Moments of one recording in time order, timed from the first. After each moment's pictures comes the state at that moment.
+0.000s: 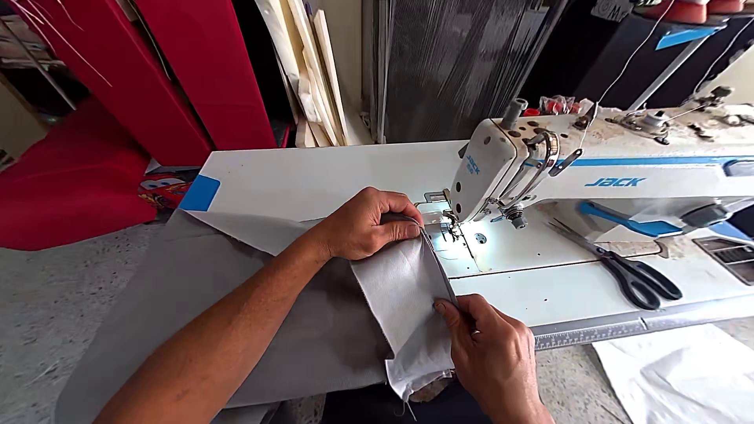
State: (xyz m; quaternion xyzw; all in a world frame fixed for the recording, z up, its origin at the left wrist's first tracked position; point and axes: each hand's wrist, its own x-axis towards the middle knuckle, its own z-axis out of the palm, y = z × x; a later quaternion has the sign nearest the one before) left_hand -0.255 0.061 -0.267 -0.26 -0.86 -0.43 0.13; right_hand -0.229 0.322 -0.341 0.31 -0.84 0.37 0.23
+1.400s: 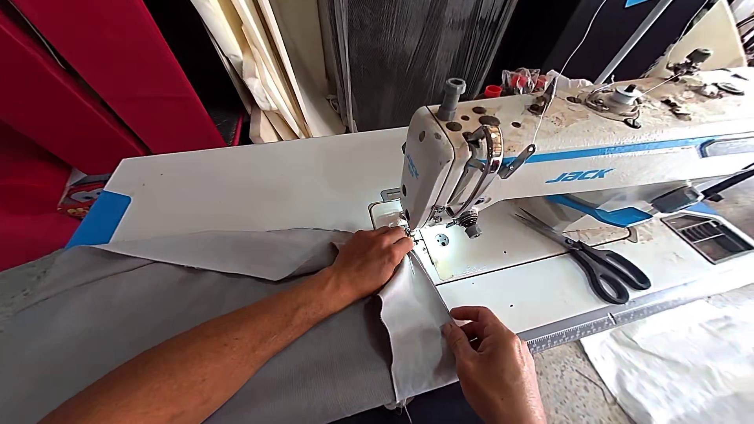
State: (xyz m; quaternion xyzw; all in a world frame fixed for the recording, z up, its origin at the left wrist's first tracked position) left_hand -0.324 0.135 -0.364 -0.22 -0.95 -0.09 0.21; right_hand -0.266 0.375 -0.352 0.07 -0.92 0.39 -0.04
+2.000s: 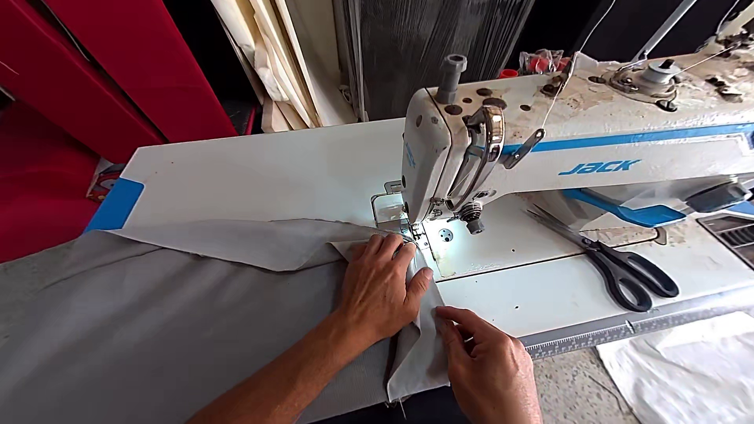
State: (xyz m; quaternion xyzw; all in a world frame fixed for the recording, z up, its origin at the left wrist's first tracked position) left_hand -0.281 0.191 -0.368 0.02 -0.98 -0.11 0.16; right_hand -0.269 0.377 -0.364 0.17 -0.91 0.36 0.04
